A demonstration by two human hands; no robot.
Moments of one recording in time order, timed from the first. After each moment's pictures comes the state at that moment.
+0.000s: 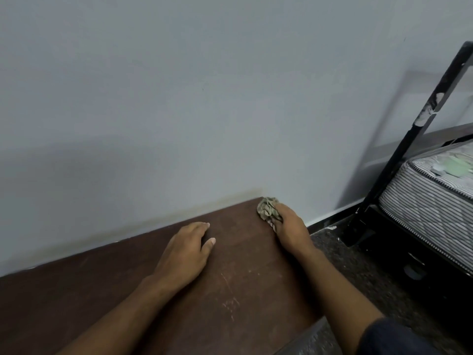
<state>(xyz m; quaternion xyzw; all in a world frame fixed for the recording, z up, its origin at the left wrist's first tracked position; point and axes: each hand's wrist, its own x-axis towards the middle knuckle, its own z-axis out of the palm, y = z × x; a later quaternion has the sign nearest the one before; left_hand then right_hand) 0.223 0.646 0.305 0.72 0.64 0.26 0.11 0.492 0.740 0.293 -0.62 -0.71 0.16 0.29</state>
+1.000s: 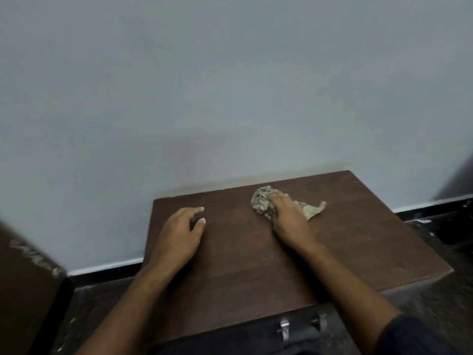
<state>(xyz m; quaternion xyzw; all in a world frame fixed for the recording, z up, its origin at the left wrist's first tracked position) 0.082 0.482 0.328 0.54 0.77 0.33 0.10 0.307 0.624 0.290 -0.51 -0.81 0.17 0.21</state>
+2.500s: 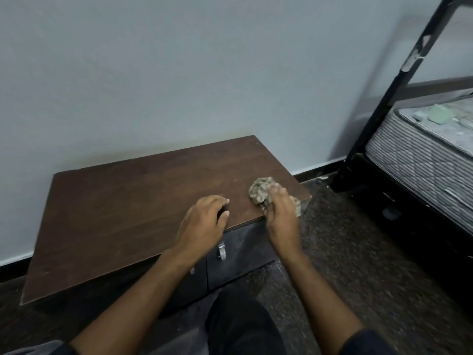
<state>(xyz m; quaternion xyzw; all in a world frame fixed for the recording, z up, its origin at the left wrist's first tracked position) 0.304 0.470 0.295 0.73 0.61 0.30 0.09 0.504 0.518 0.257 -0.61 -0.69 0.13 0.38</state>
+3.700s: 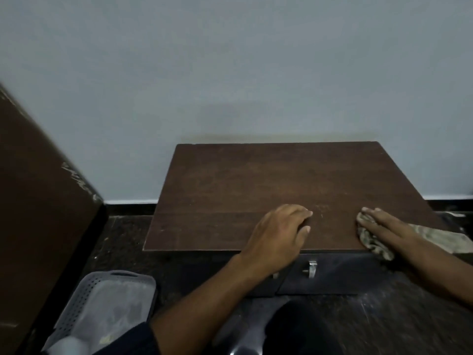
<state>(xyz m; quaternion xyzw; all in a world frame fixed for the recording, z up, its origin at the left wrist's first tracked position) 0.269 0.447 0.300 0.70 0.64 0.31 0.09 0.559 0.581 0.285 -0.28 -0.95 0.11 0.05</state>
